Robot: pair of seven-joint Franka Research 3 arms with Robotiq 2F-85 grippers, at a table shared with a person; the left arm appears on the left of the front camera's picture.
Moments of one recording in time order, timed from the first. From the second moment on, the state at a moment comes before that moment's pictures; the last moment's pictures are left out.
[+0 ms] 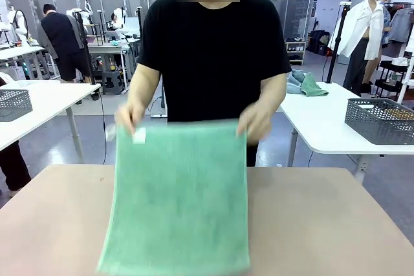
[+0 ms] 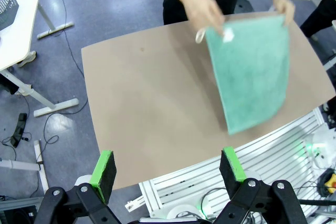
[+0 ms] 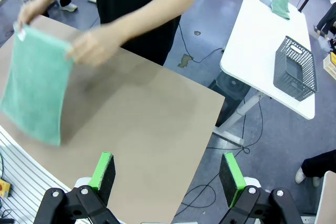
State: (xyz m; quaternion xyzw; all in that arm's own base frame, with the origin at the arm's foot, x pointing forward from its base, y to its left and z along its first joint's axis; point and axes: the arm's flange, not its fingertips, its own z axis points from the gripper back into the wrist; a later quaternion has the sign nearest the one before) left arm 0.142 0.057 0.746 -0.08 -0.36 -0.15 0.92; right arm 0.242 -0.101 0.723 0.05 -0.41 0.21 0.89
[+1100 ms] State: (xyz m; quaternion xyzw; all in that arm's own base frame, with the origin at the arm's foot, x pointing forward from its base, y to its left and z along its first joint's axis) left arm 0.142 0.057 0.746 -0.08 -0.36 -0.15 0.92; right arm 0.242 -0.101 0.723 0.05 -0.41 0.21 0.89
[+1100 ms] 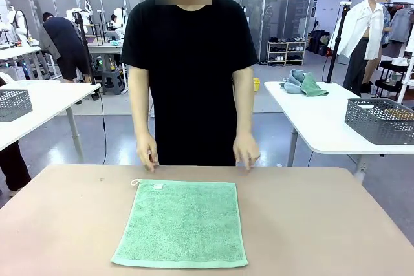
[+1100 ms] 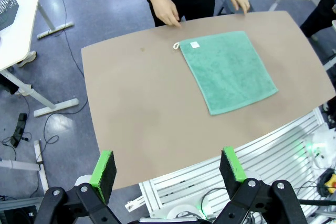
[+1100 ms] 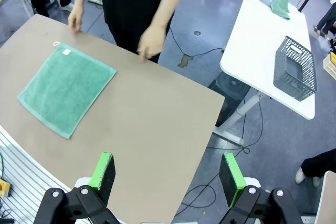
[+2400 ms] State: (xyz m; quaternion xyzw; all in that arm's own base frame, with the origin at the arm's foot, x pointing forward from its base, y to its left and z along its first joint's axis) left arm 0.146 0.000 0.714 -0.03 -0.32 -0.33 0.89; right arm 0.259 -0.002 0.669 0.04 -0.34 0.41 0.85
